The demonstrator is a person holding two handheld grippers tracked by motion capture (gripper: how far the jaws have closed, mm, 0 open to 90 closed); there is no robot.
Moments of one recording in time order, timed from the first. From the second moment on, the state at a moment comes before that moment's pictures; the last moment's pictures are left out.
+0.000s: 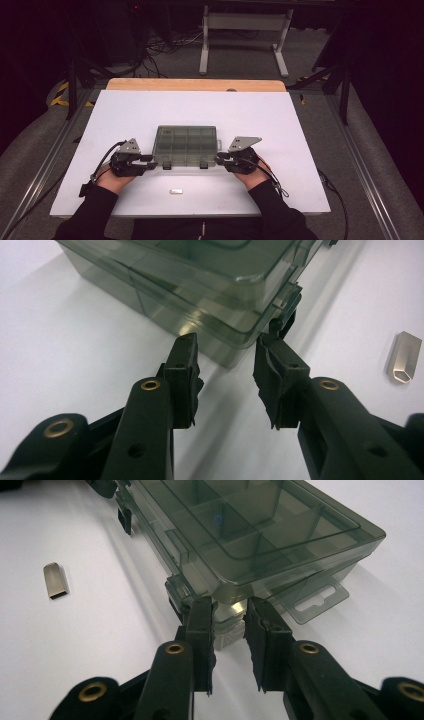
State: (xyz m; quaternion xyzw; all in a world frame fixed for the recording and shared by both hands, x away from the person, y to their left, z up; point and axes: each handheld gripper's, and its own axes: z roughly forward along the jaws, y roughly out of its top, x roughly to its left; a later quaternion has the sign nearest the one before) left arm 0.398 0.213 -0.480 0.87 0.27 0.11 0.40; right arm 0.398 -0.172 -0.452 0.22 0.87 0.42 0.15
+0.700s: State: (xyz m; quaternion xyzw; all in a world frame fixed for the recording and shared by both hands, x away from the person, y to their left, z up) left arm 0.391 0.221 -0.470 0.82 0.28 0.08 0.49; right arm 0.398 -0.174 -0.447 0.22 0.86 0.43 0.15
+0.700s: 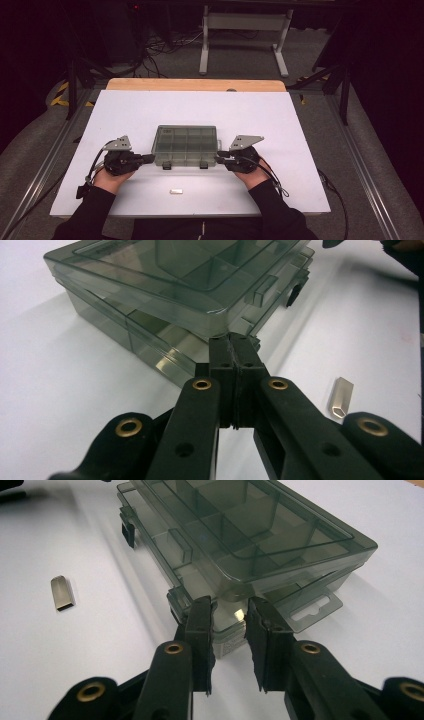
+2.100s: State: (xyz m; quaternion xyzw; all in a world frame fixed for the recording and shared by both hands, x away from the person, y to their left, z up) left arm 0.377 0.219 -0.465 0.81 0.26 0.15 0.51; right arm 0.428 -0.154 -0.407 0.18 0.88 0.38 0.22
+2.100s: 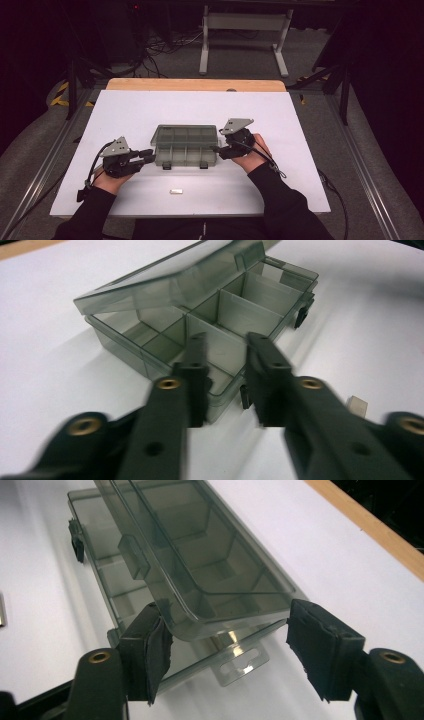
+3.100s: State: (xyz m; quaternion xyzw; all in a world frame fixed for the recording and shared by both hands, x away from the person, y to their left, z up) left arm 0.356 0.241 -0.460 0.78 0.28 0.17 0.54; right arm 0.474 -0.149 -0.355 0.20 0.87 0.39 0.21
